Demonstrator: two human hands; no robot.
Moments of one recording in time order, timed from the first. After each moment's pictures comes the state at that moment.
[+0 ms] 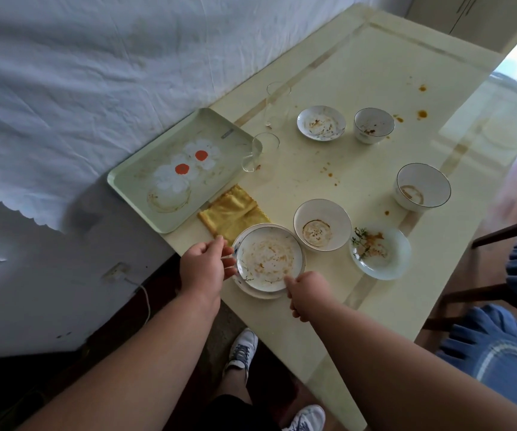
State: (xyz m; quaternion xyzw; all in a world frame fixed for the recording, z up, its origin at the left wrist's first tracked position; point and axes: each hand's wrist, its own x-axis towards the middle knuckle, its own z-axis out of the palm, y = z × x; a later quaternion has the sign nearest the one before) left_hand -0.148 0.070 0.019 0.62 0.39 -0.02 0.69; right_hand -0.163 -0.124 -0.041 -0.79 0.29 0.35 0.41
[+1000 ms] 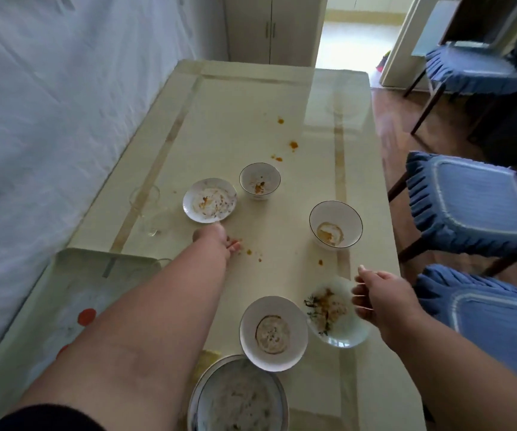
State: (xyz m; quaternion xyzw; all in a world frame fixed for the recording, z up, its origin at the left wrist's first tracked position) left_hand 0.213 -0.136 -0.031 0.65 0.31 -0.31 0.62; right_hand -0.092 -0.302 0.038 -0.52 0.58 -0.05 0.63
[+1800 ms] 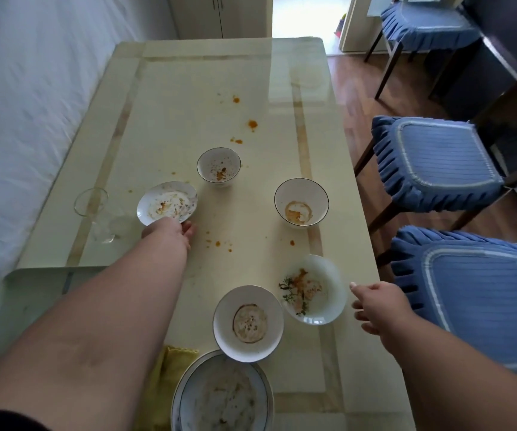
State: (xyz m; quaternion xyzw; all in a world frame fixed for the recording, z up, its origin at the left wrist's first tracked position) left_hand 0.248 -0.138 -0.061 0.63 0.40 -0.21 0.63; right_hand -0.155 -0.308 -0.009 -0.54 0.66 0.03 0.52
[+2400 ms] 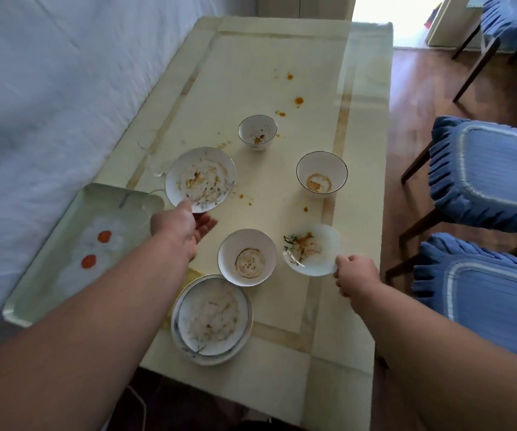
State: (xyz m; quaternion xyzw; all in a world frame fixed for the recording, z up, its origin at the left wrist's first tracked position) left_hand 0.058 -0.064 0.048 0.64 0.31 -0.15 0.68; right_hand -0.159 -0.312 -0.045 -0.63 0.56 0.09 0.53
